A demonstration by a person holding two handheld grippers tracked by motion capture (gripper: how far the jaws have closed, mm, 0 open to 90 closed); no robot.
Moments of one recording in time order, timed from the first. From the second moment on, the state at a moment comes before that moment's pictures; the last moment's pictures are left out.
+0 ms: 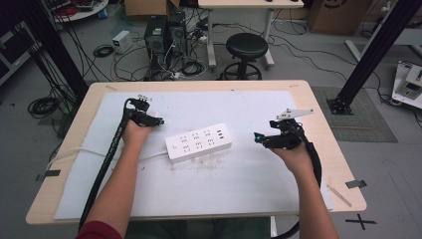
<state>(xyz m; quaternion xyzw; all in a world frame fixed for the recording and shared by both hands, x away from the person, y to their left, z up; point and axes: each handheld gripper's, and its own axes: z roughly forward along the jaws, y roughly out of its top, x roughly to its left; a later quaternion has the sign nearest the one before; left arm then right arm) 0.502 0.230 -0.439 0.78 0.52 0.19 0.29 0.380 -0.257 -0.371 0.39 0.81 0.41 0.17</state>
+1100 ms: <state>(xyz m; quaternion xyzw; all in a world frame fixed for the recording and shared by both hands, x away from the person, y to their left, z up) 0.481 0.234 -0.413 0.79 0.47 0.20 0.32 0.378 -0.256 -0.370 0.39 0.81 0.41 0.17</state>
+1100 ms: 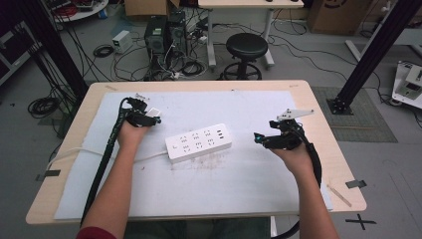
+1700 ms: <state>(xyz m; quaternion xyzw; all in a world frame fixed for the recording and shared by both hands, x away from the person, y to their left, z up) 0.411 0.235 -0.356 0.83 0.34 0.20 0.39 0.367 -0.251 -0.349 0.36 0.81 0.43 0.16</state>
